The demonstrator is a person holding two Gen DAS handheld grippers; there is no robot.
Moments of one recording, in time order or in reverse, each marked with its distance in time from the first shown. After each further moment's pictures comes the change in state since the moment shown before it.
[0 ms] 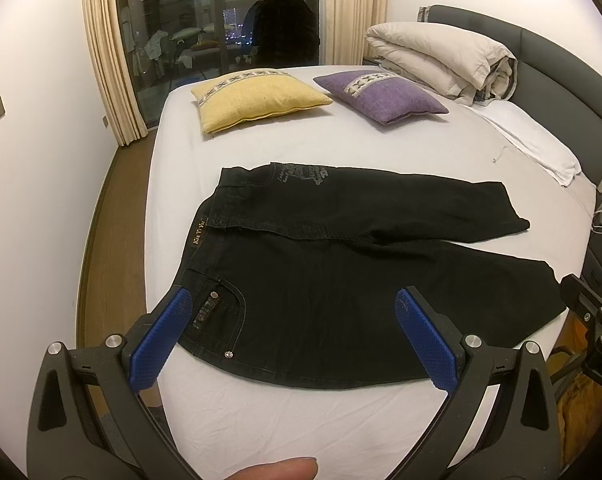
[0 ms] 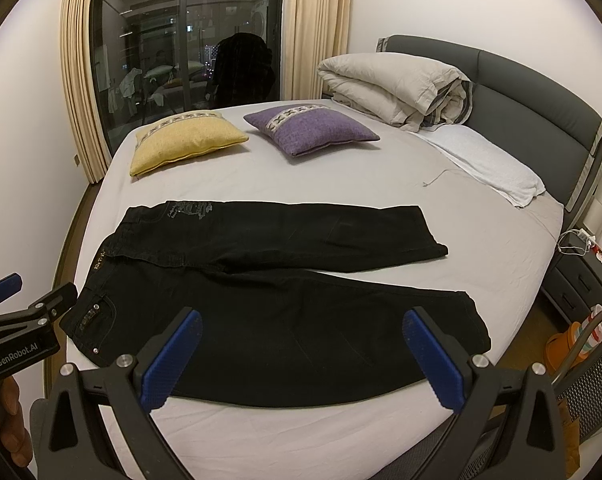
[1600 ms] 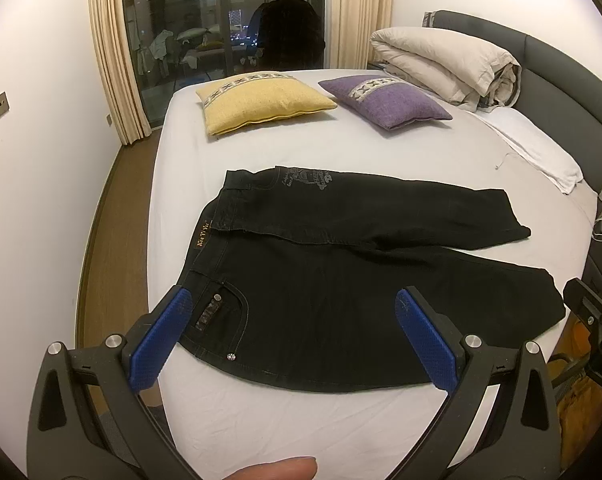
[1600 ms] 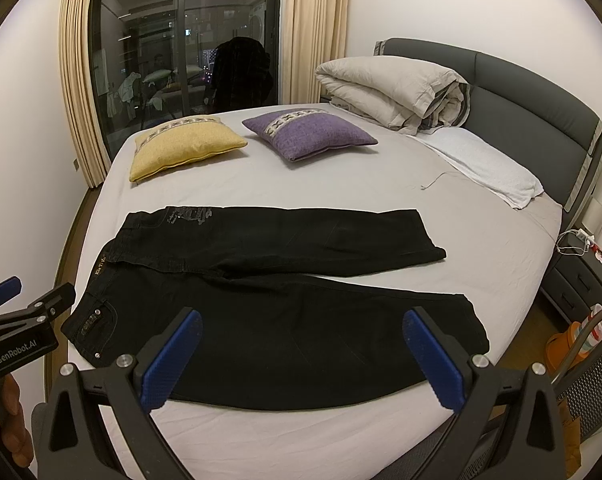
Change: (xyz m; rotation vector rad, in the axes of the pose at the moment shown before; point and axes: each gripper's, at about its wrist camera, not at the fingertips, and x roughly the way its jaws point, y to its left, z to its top) left arm -0.001 0.005 0.002 -0.020 -0.006 0.003; right arm 0.001 0.000 0.003 0.001 -0.007 0.000
